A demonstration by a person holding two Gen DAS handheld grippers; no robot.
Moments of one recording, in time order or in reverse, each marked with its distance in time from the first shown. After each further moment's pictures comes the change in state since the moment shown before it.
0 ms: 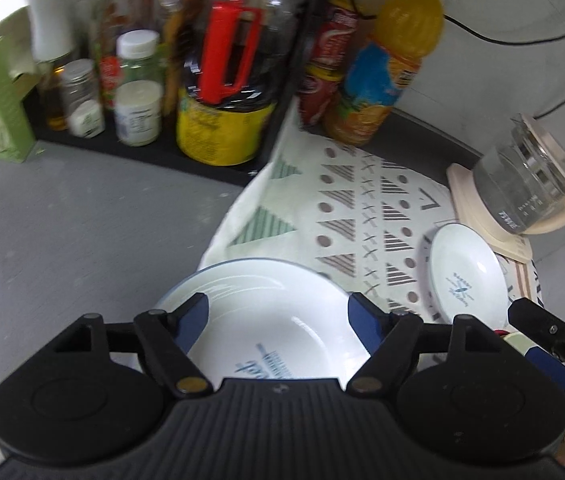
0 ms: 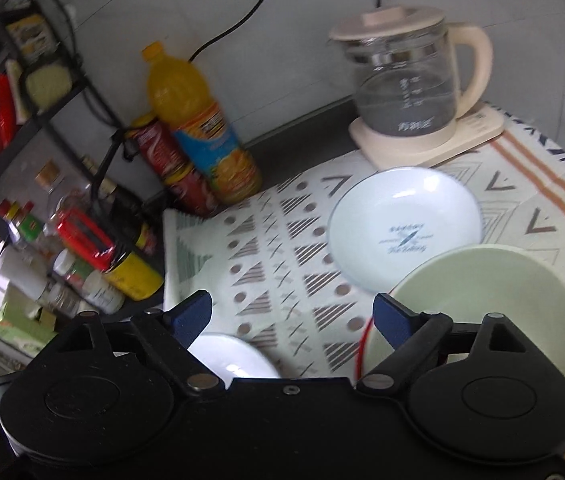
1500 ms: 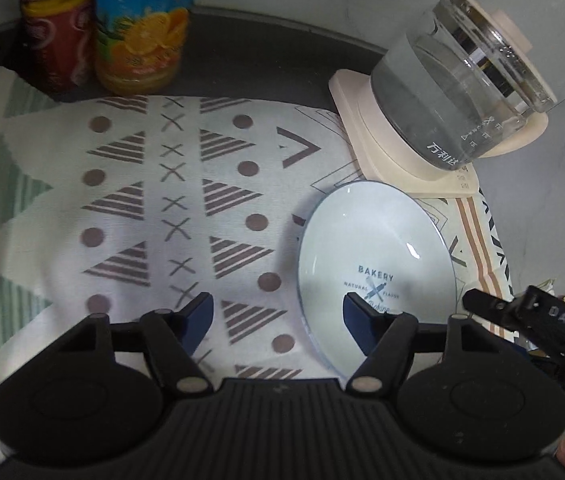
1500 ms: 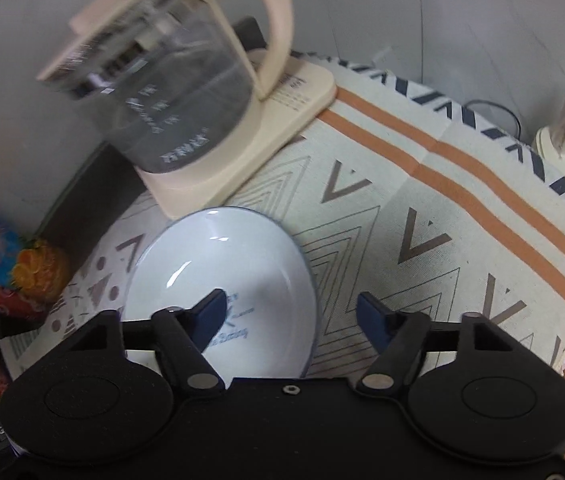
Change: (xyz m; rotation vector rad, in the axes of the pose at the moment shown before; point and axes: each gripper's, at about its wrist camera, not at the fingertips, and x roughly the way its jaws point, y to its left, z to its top) left arm 0.159 -0.139 0.055 0.253 0.273 -0.244; right arm 0.092 -0.144 0.061 0.366 0.116 -0.317
